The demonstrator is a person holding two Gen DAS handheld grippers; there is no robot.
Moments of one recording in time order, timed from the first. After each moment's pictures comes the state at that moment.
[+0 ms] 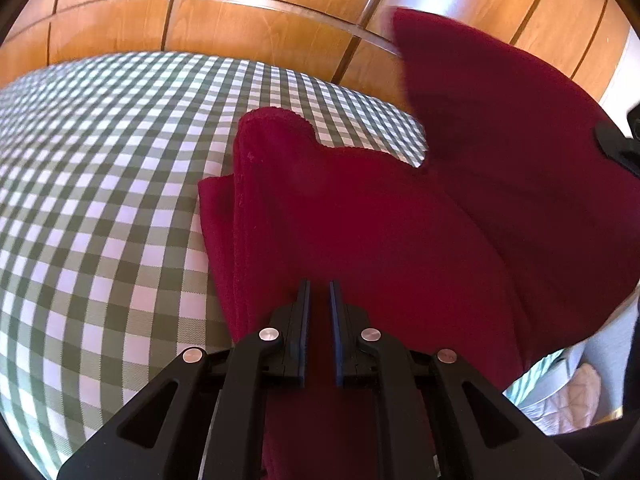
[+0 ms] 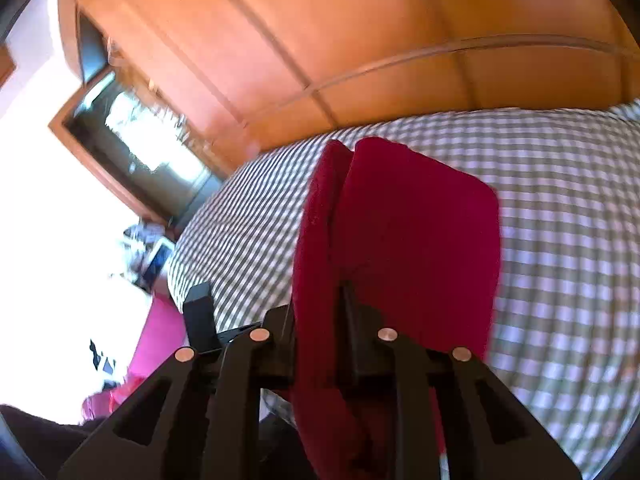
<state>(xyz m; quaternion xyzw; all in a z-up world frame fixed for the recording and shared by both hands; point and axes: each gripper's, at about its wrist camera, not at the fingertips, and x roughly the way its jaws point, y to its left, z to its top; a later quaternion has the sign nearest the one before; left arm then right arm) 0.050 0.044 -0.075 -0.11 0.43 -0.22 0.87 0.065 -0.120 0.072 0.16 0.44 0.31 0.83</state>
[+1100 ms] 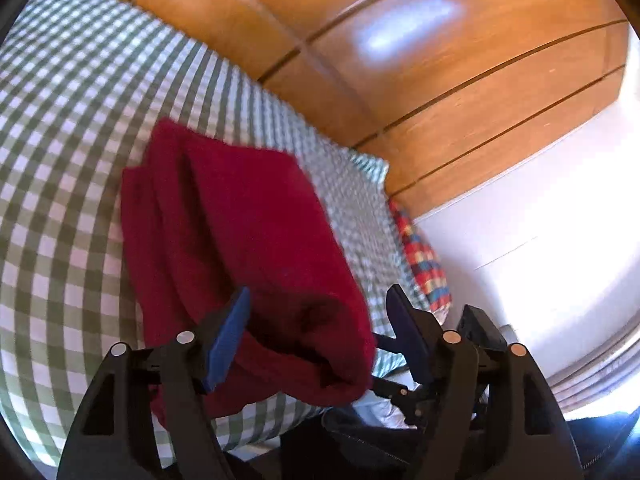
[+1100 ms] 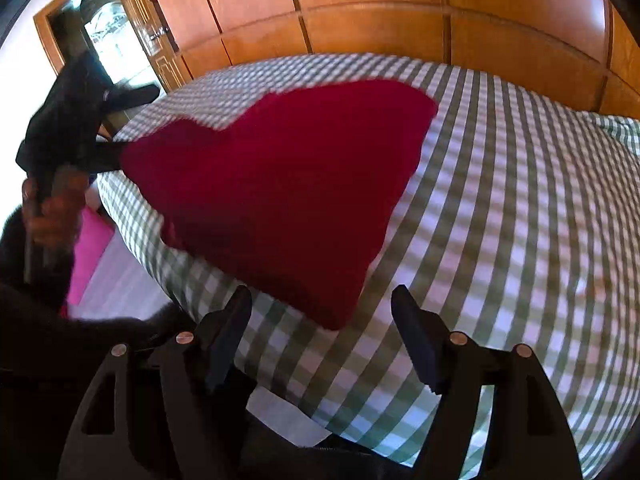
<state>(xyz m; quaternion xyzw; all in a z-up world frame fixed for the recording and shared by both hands) 0.028 0.071 -0.017 -0.29 0.45 -0.36 0.76 -0.019 -0.121 -0.034 0.00 0.46 0.23 0.86</state>
